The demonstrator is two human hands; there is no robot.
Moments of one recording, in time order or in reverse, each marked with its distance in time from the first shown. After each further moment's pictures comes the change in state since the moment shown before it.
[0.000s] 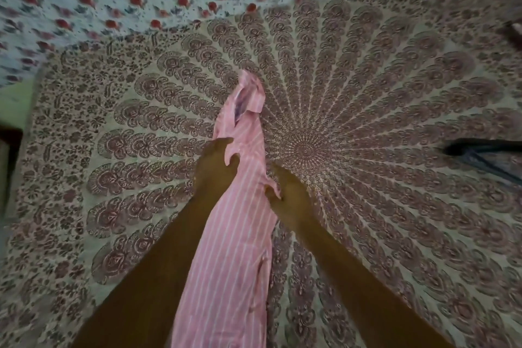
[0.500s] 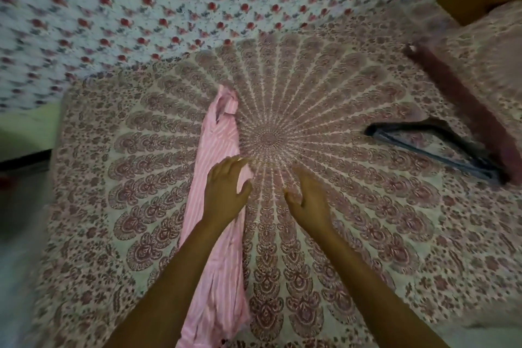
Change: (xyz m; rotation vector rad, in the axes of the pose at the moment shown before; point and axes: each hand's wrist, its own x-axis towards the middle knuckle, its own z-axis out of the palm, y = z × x) left_hand -0.205 0.111 -0.048 0.138 0.007 0.293; right_hand -0.205 -0.017 -0.118 -0.026 0.197 -0.007
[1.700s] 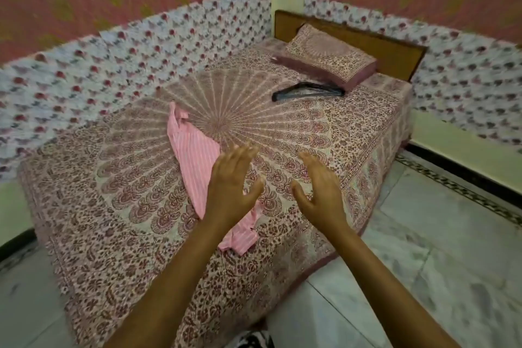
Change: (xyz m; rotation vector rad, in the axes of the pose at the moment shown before) left_hand -0.391 -0.017 -0.157 -0.097 0.011 0.740; right_hand -0.474 -0.156 0.097 -0.214 0.682 -0.004
